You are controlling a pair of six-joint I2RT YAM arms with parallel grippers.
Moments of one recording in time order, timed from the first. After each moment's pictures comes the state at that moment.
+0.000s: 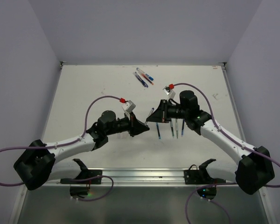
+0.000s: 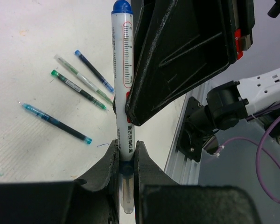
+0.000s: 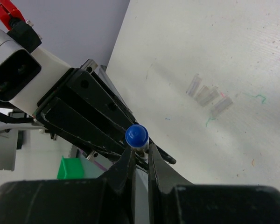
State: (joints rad) left arm -0.78 1.21 0.51 0.53 0.47 -0.50; right arm 0.51 1.19 0.81 -0.05 -0.70 0.74
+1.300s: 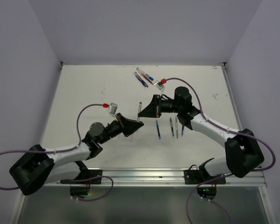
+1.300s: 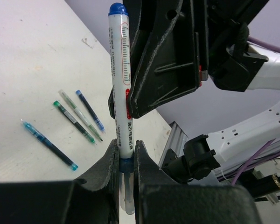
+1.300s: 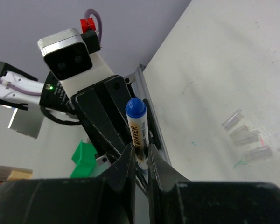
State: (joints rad) left arm -0.78 1.14 0.26 1.00 0.27 -0.81; right arm 0.53 1.41 0.82 0.42 -0.91 0.85
